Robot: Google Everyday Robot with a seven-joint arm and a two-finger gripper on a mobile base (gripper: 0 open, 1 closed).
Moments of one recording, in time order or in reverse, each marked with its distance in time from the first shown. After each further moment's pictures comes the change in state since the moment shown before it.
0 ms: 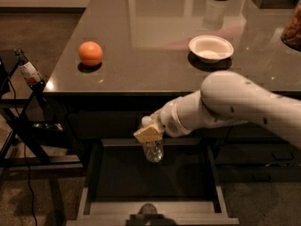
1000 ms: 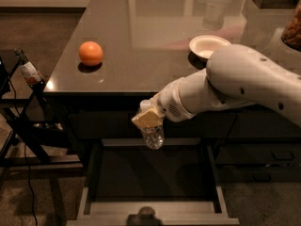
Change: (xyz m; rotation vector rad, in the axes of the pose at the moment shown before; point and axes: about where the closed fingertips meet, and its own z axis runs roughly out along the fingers) arm -0.047 0.007 -0.043 0.035 -0.016 -0.057
